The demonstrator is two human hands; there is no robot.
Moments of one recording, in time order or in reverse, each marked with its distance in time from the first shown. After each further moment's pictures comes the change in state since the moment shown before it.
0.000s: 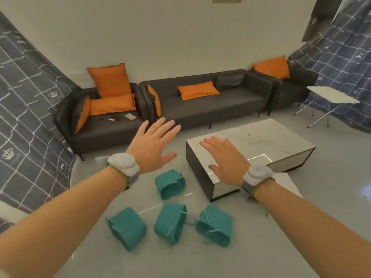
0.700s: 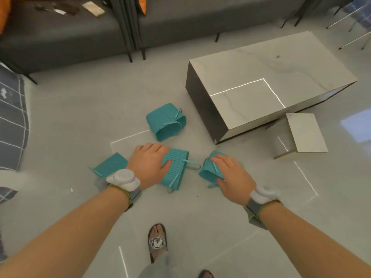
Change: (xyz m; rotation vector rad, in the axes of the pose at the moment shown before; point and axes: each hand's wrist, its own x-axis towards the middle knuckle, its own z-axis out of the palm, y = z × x) left_hand -0.027 -0.083 0.377 -0.411 -0.533 -0.210; right_hand 0.060 -0.002 0.338 0.348 -0.510 0.423
